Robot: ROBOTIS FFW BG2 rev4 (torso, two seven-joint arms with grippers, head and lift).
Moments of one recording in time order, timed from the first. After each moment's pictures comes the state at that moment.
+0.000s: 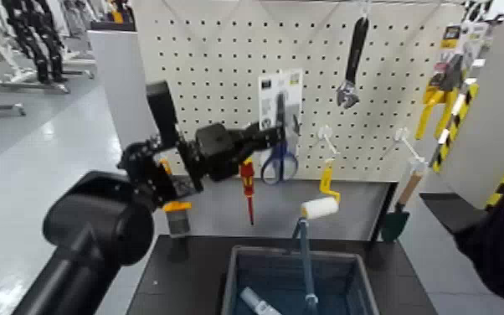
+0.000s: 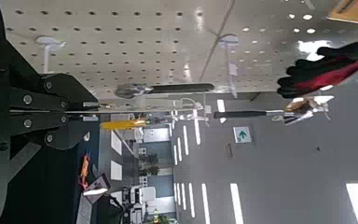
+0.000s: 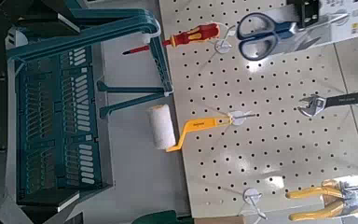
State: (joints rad) left arm -0.47 0.20 -0.31 -1.56 0.50 0.20 -0.91; right arm 0.47 -0.07 0.25 -1.56 -0.11 -0.60 -0.11
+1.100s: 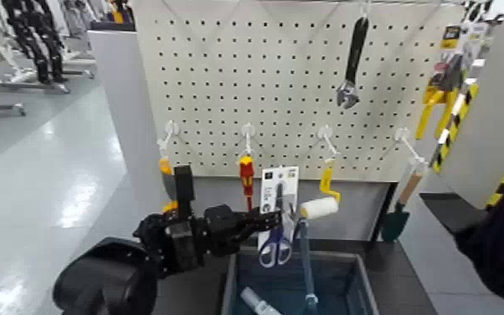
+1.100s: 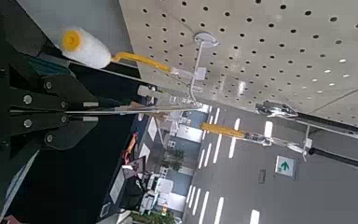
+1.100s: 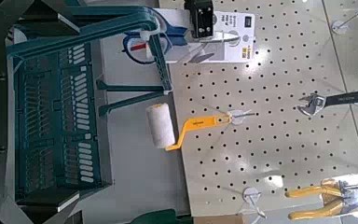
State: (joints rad) left arm -0.34 0.22 -0.37 -1.42 0.52 0.27 -0.91; right arm 0.47 -0.07 0.25 -1.56 -0.11 -0.60 -0.11
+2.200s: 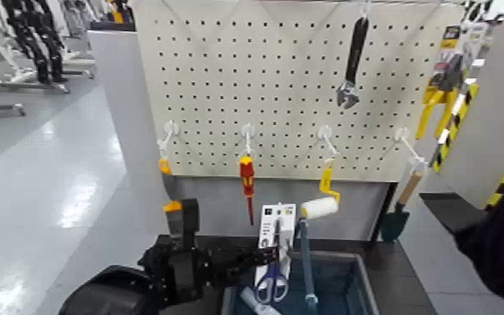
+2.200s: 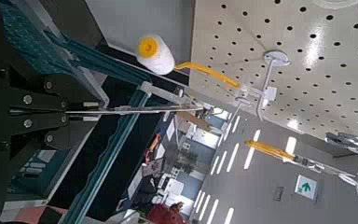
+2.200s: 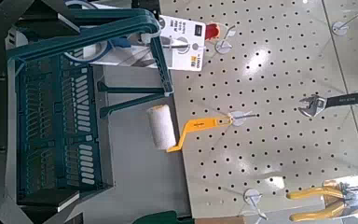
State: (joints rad) left arm -0.31 0.22 -0.41 -1.30 0.51 0.26 -0.93; right arm 0.47 -0.07 0.25 -1.56 -0.11 -0.60 -0.11
